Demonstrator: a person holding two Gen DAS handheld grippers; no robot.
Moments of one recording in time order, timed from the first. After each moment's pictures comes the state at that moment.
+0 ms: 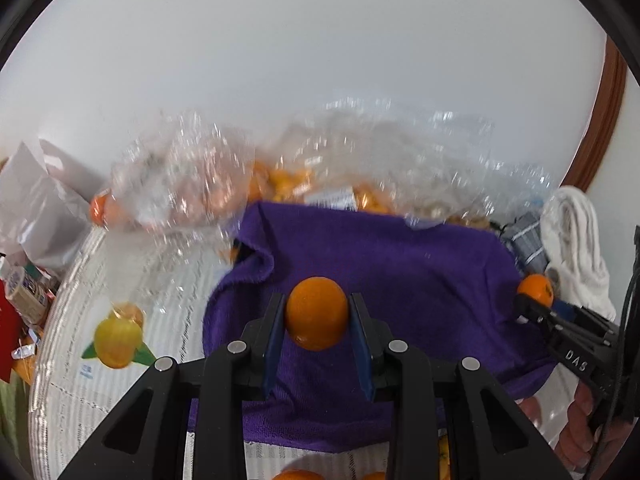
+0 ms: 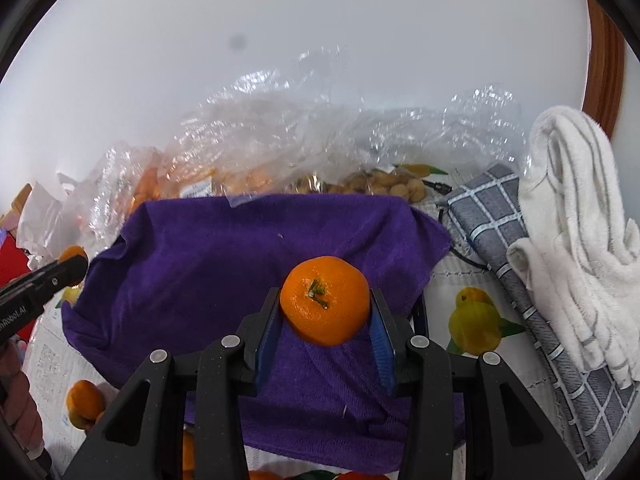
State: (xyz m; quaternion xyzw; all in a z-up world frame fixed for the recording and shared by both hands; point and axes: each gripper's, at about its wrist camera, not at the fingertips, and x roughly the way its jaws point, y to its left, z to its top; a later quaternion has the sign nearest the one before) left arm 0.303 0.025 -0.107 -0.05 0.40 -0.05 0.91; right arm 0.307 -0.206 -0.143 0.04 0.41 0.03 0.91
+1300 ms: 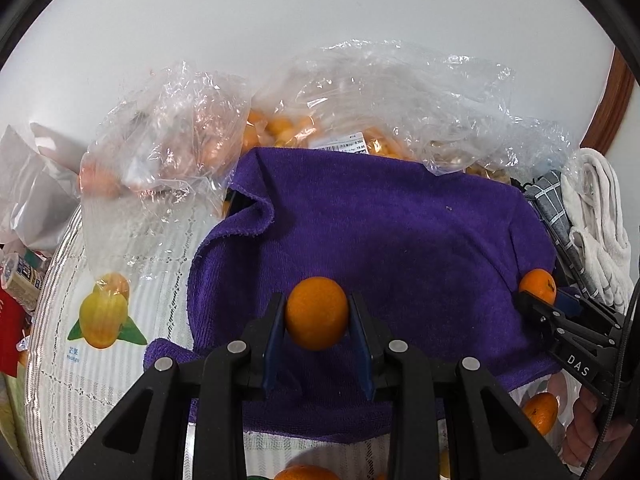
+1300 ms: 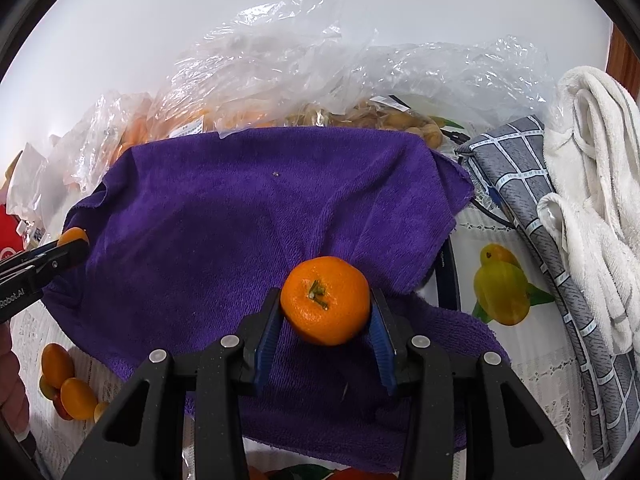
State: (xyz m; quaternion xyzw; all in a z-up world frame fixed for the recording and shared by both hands) left arm 0.311 0.020 -0.142 -0.02 0.45 -0.04 0.89; right arm 0.313 -0.200 -0.181 0.02 0.47 0.04 0.88
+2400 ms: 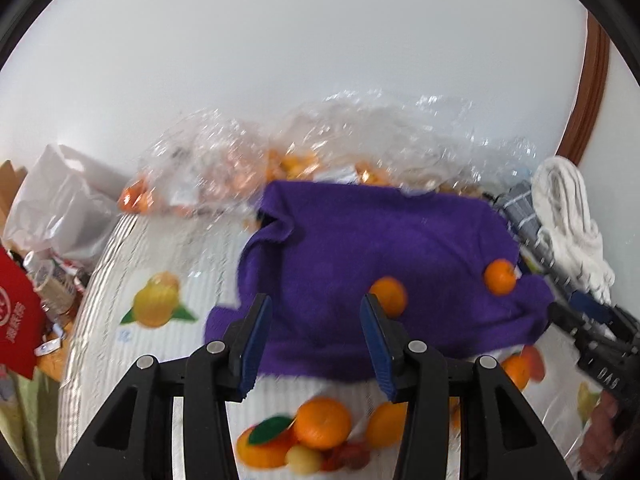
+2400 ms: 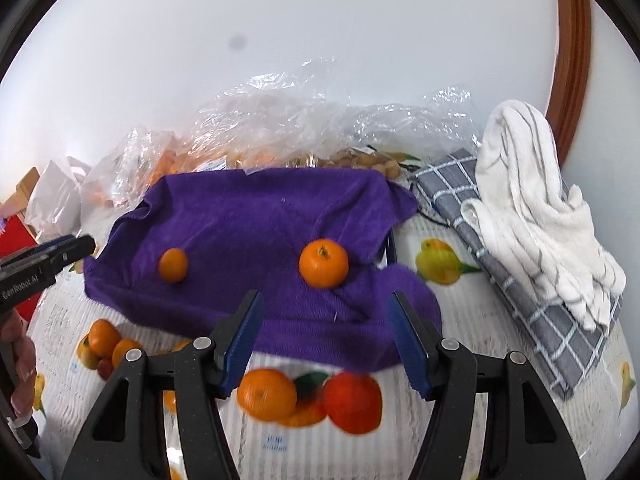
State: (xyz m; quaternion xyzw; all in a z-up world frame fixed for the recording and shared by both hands) left arm 0.243 0.038 -0.093 -0.01 0.40 -0.05 0.91; right arm 0.221 -0.204 -0.116 0.03 0.41 0.01 0.91
